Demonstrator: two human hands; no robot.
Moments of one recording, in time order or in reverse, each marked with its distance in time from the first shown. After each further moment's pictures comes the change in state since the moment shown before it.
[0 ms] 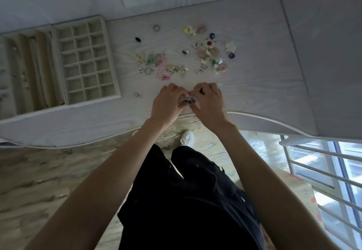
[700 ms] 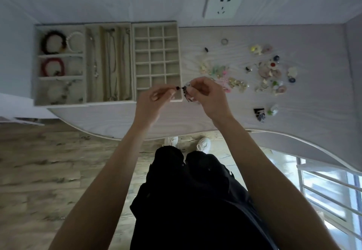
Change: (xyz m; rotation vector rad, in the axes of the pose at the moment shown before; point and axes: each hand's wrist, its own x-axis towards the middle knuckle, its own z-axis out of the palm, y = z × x) left_hand -0.059 -0.129 -0.135 -0.847 0.278 -0.292; right_hand 0.075 -0.172 0.005 1.045 -0.181 0.305
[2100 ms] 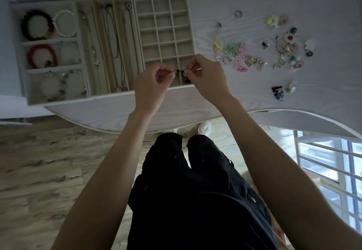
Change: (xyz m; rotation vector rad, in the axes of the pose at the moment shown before) left_hand 0.027 -0.034 -0.038 0.269 0.001 0.070; right_hand 0.027 0.016 0.058 -0.579 0.106 -0.098
